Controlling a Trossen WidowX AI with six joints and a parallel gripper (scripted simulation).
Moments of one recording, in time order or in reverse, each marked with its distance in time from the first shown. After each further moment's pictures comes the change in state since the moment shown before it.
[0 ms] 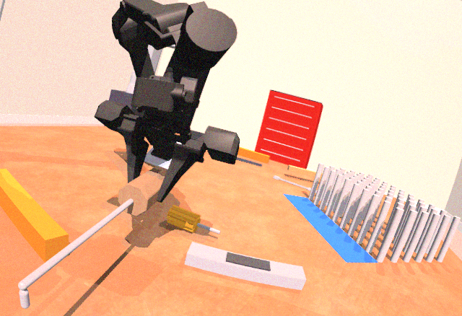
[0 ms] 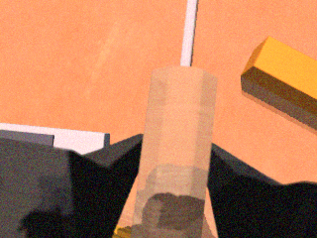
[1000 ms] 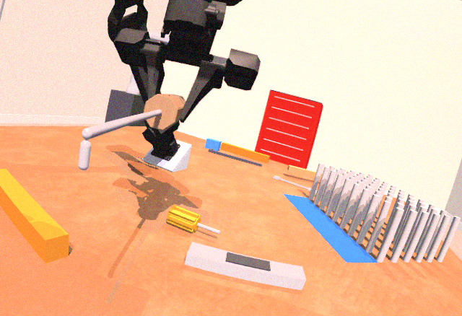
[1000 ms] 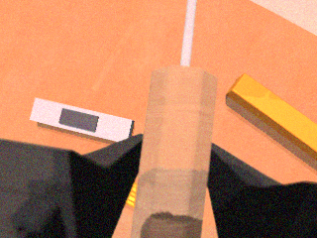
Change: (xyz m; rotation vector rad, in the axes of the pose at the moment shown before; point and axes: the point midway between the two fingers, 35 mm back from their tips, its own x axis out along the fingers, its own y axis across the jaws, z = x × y) arm -0.093 0.002 0.024 -0.130 -0.006 0.052
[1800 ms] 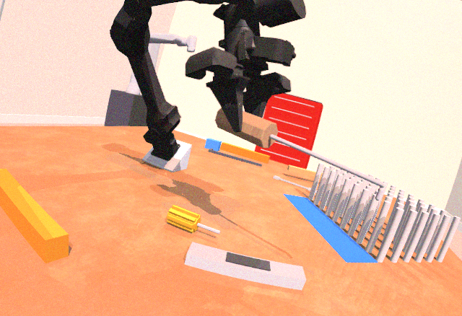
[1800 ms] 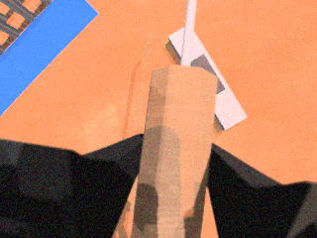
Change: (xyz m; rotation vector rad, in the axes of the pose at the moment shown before) arm -0.026 0.096 -0.067 -0.752 0.062 0.321
